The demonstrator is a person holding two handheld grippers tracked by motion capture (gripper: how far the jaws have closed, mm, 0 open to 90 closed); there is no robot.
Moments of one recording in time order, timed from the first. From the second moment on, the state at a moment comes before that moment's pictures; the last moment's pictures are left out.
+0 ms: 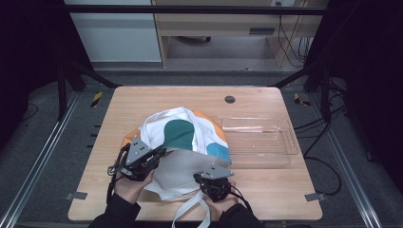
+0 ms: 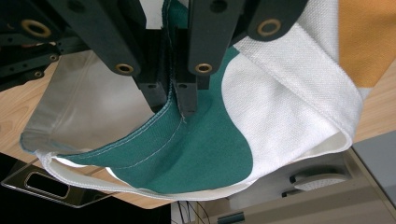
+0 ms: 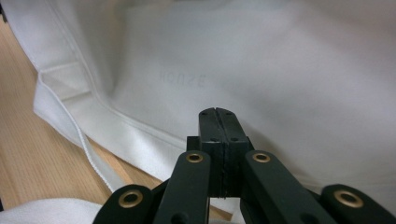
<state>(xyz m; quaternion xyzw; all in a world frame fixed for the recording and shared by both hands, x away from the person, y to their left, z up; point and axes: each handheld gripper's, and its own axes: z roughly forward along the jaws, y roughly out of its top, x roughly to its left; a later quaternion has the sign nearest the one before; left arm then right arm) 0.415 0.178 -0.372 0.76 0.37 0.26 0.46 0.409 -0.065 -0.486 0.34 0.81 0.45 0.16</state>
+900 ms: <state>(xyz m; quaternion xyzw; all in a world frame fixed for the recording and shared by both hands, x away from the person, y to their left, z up) 0.428 0.182 -0.345 0.74 0.37 0.27 0.48 0.415 -0.053 -0.509 0.34 0.83 0.41 0.16</state>
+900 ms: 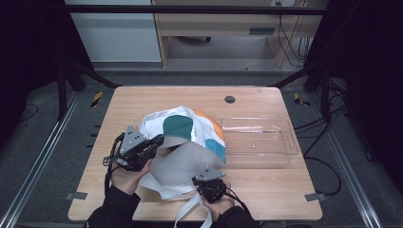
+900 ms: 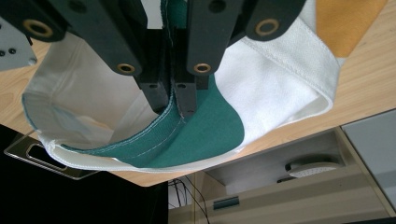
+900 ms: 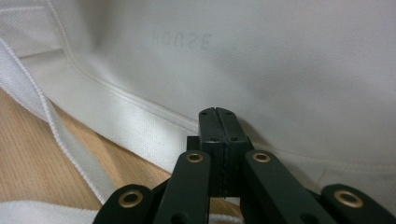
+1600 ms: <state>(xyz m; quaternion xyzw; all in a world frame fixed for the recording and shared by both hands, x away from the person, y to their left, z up) 0.451 0.182 -0.321 0.73 0.38 0.28 0.49 0.413 -0.051 -0.510 0.35 0.83 0.41 0.17</state>
